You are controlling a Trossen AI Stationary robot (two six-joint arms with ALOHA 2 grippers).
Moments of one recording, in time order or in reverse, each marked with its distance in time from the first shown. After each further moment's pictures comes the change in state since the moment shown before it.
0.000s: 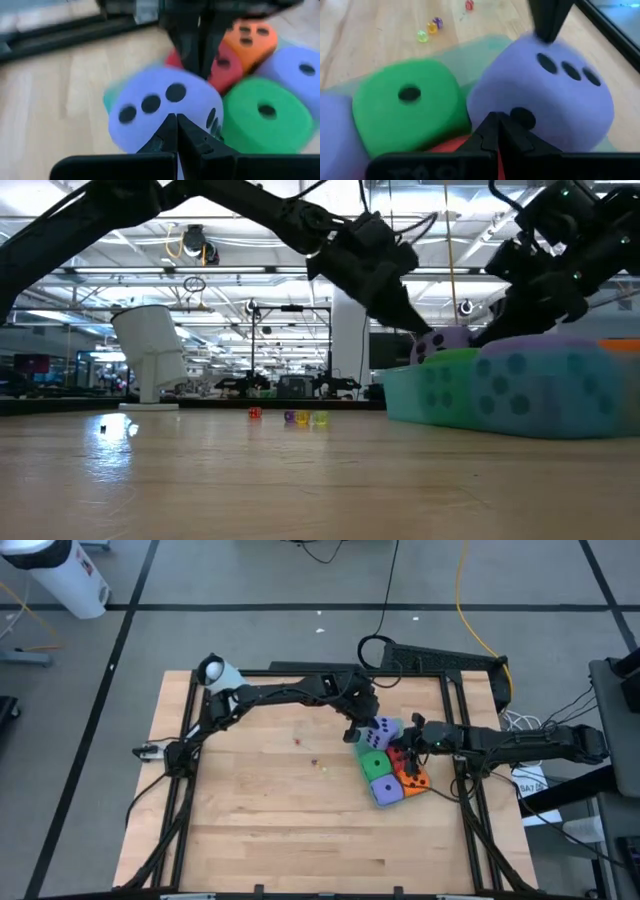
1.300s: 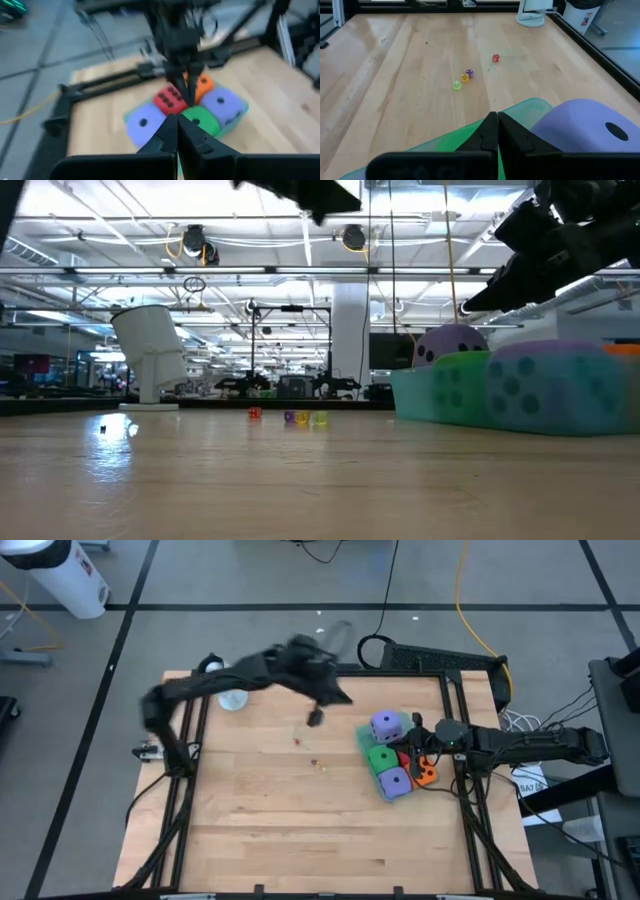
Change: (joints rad) left arm 0.041 -0.545 -0.261 0.024 -0.037 -0.011; right arm 0.037 -0.127 0.001 0.092 -0.095 0.001
